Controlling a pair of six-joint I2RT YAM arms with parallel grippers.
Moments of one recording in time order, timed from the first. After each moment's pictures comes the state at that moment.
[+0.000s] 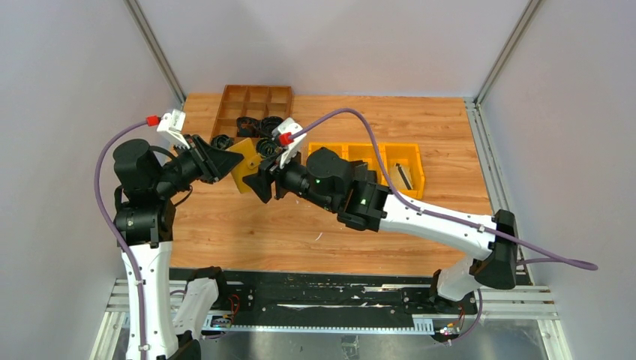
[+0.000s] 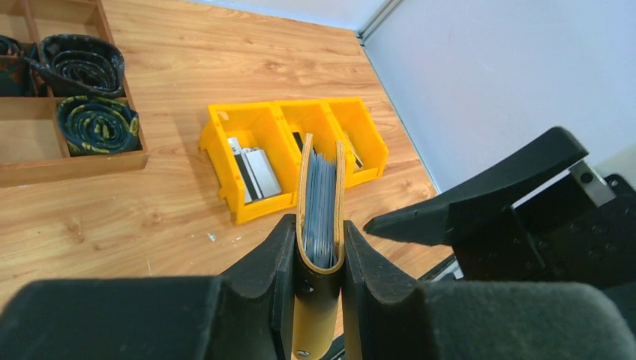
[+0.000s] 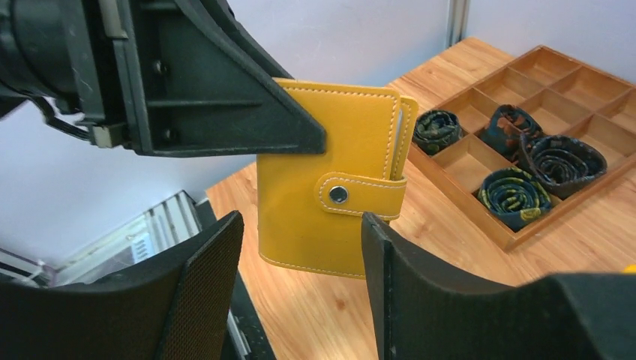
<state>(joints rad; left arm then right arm) 0.15 0.78 1.18 -0.60 0.79 -0.45 1.22 1.49 1.45 0.05 0.16 0.23</state>
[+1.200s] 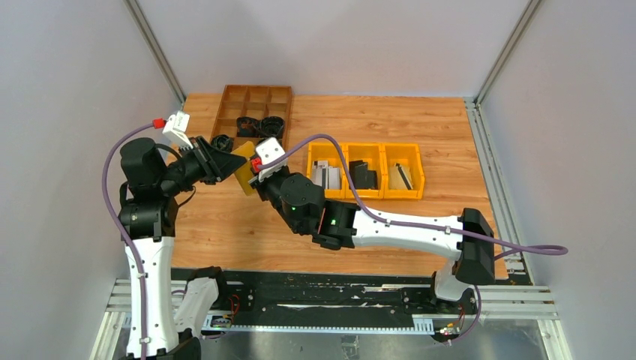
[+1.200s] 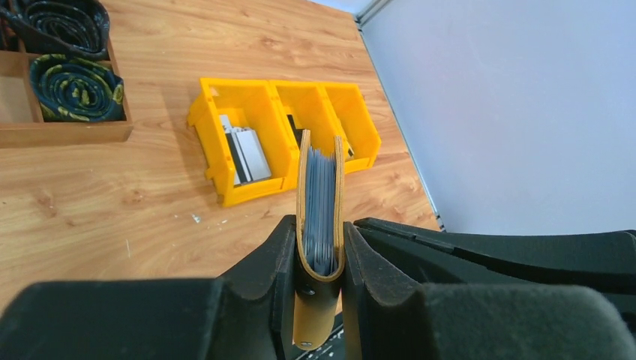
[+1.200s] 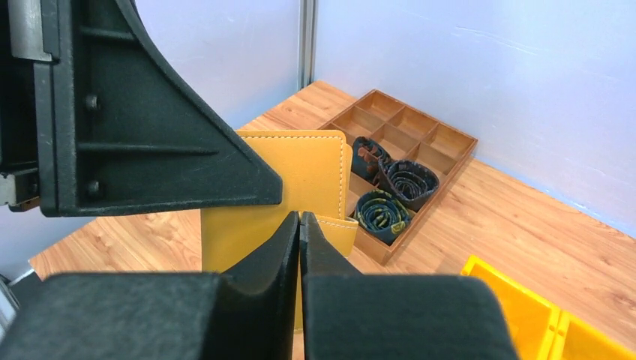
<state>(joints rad) 0.15 0.79 1.14 -0.62 0.81 -0.50 1.35 1.64 1.48 0.26 0.69 -0.11</state>
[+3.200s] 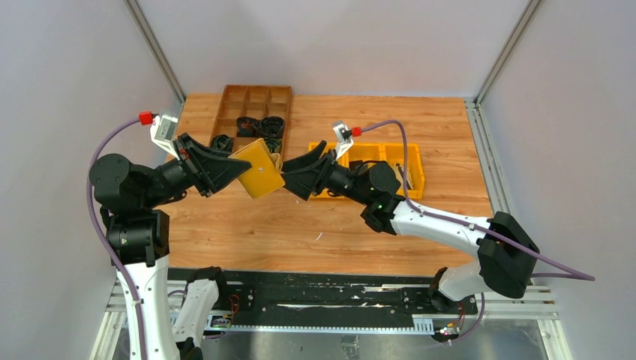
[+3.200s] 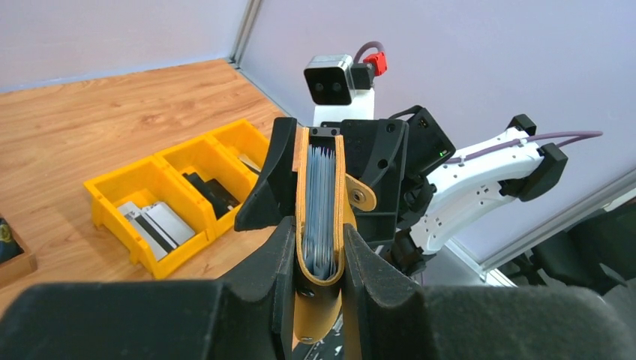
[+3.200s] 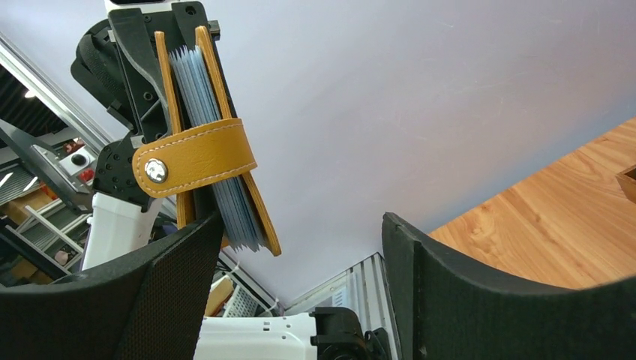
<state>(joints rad) 0.15 0.72 1.23 -0.35 1.12 -0.61 0.97 1.40 0.90 0.96 -0.32 0.85</state>
